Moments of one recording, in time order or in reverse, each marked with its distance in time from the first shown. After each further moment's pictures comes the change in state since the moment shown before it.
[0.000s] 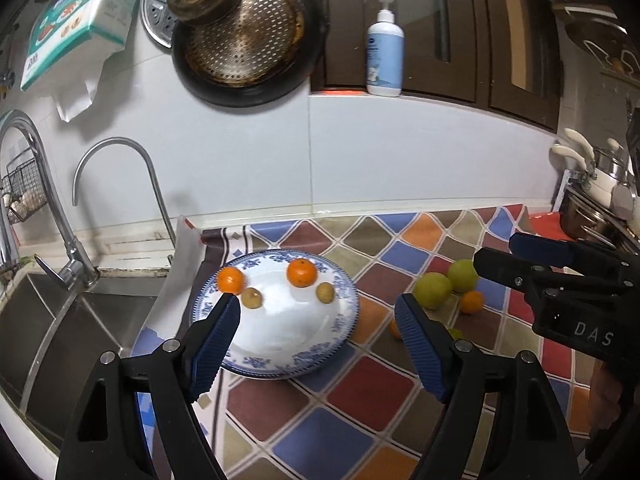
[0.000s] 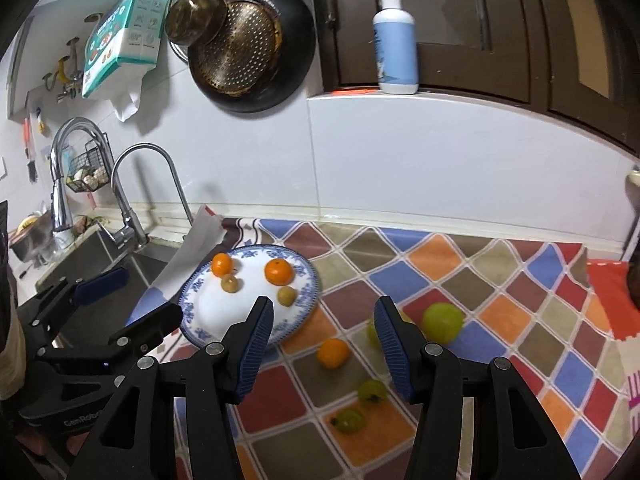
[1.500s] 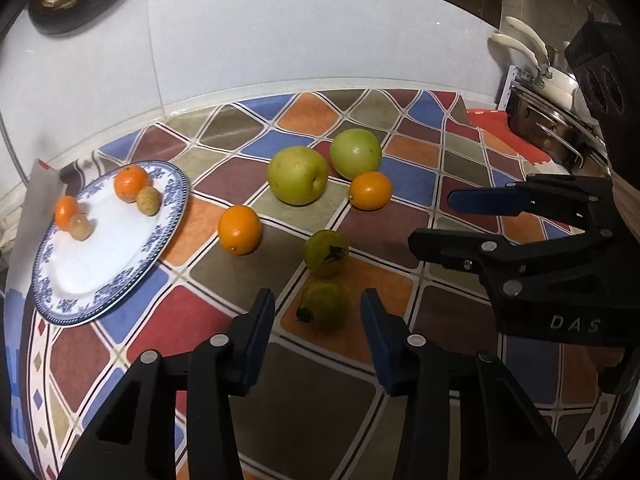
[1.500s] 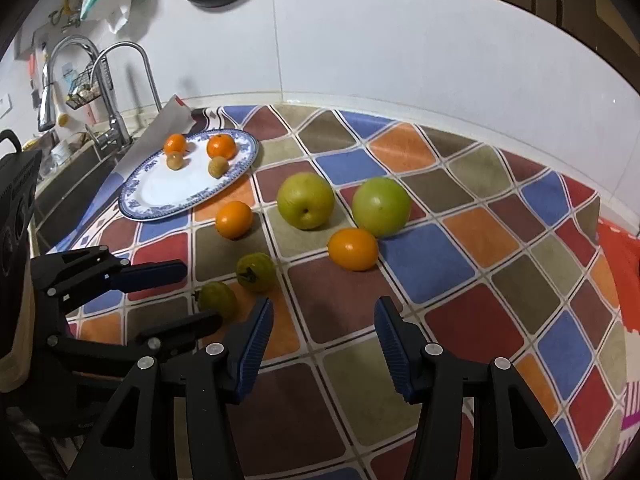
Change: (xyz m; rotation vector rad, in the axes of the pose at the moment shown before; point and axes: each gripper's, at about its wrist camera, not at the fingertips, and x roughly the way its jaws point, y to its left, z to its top) left arm 0.096 -0.122 -0.067 0.128 0.273 -0.226; right arm 0.047 -0.099 -0.080 -0.113 0.256 0.056
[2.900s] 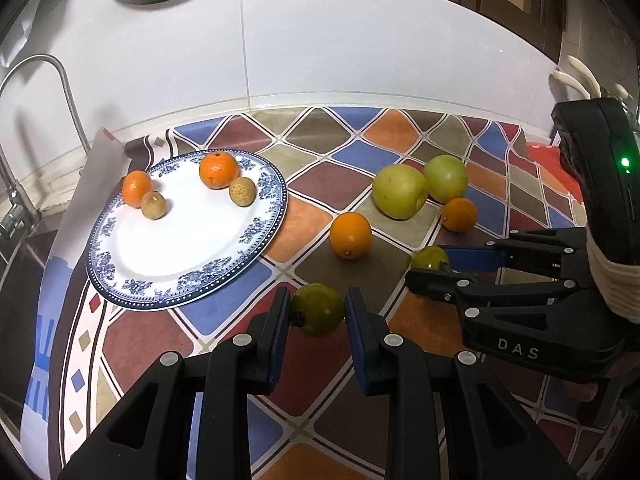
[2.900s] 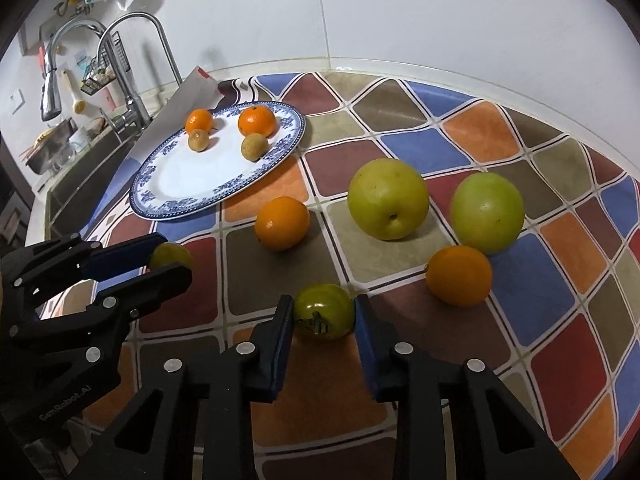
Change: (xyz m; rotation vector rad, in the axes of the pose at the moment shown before) left arm -0.020 0.055 -0.004 -0.140 -0.030 0.147; right arm 0.059 0.038 0.024 -0.020 0.082 0.128
